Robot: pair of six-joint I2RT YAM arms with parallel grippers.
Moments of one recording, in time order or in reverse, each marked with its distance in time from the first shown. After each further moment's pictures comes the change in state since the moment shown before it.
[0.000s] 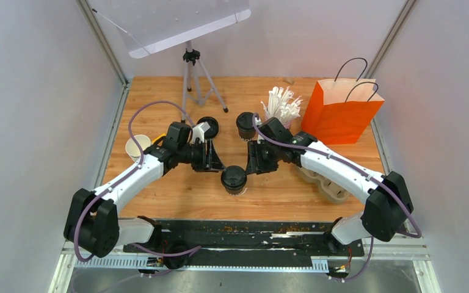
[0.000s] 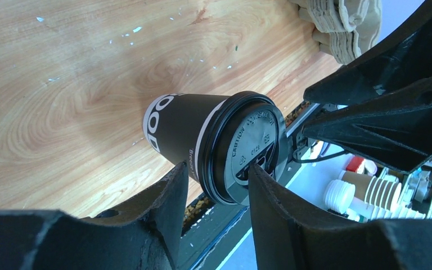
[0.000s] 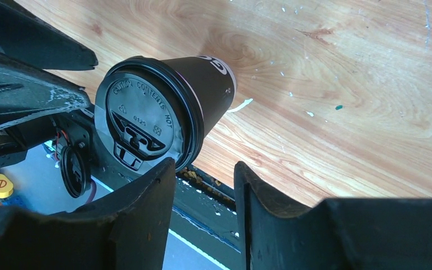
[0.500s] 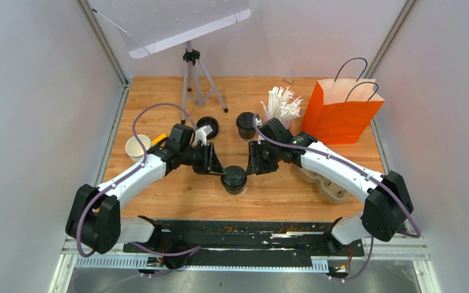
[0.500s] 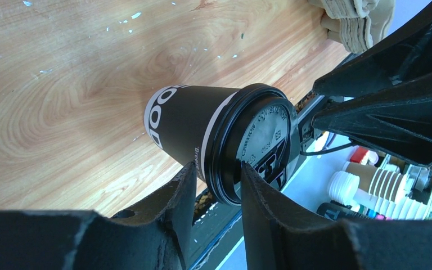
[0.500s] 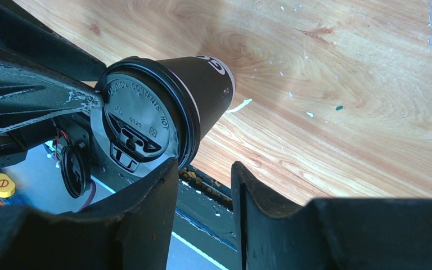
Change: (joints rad) left arm -0.016 0.036 -0.017 0.007 0.015 0.019; right arm -0.010 0.000 -0.021 0.023 -0.017 0.003
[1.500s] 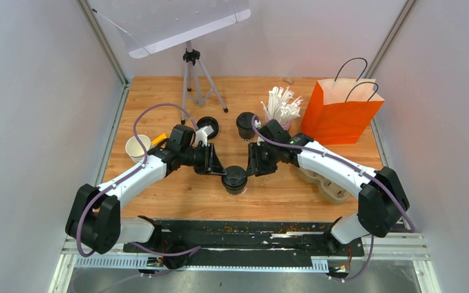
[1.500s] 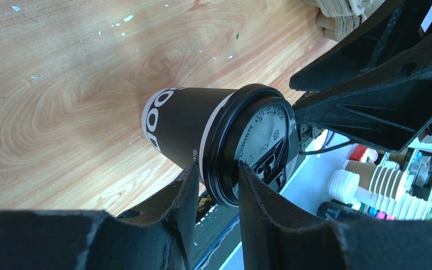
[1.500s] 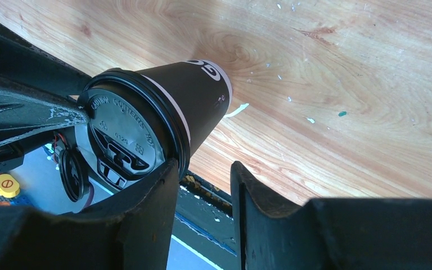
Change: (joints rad) left arm -0.008 0.000 -0.017 0.041 0.010 -0.001; right arm -0.009 0.043 -0.029 0.042 -0.024 0.005
